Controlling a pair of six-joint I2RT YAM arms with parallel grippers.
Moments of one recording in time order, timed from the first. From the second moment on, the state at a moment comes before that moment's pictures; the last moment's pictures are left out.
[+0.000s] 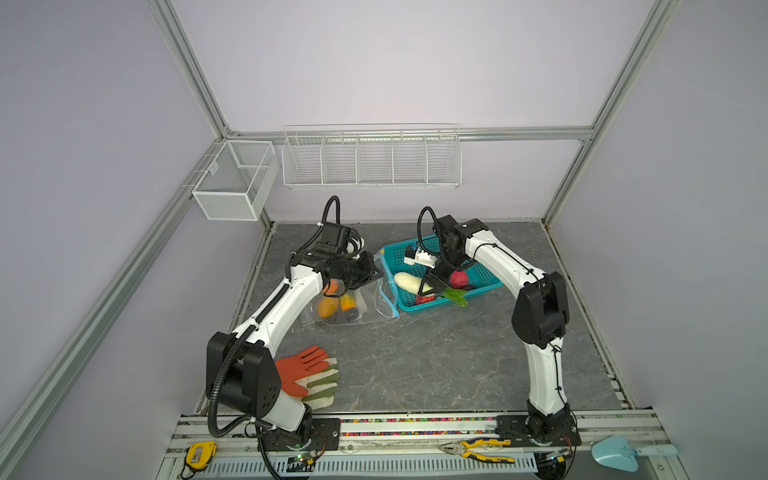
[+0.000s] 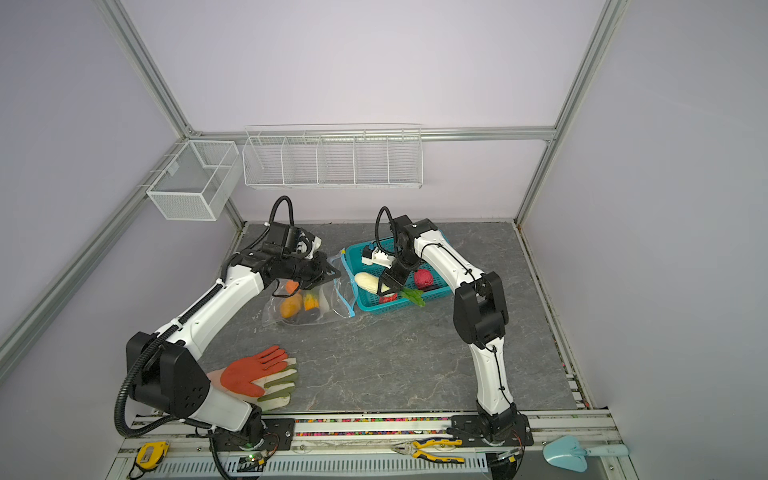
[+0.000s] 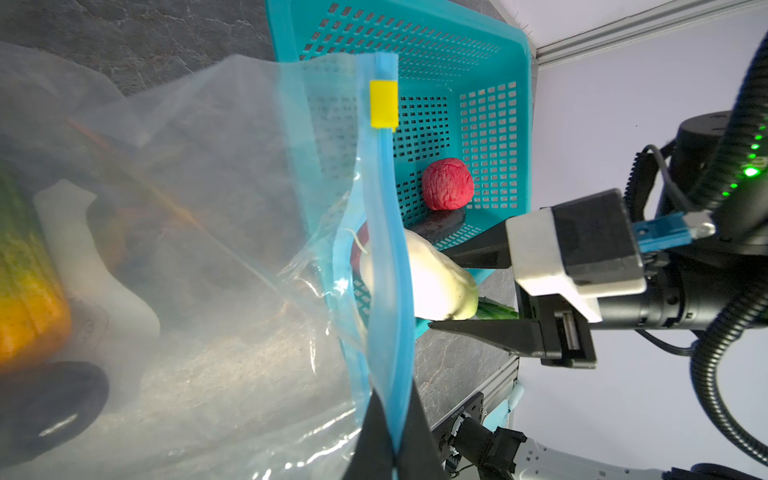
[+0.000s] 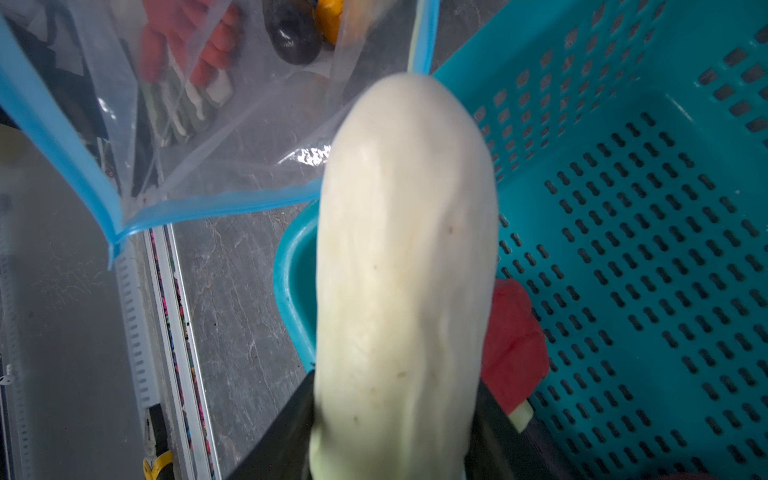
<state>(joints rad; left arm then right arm) -0.38 1.53 1.33 -0.69 0.54 -0.68 0.49 2.13 1.96 -1.29 -0.55 -0.66</state>
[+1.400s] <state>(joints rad) -0.38 1.47 1.30 -0.68 0.55 -0.69 0.67 2.32 2.47 -1.49 -0.54 -0.56</state>
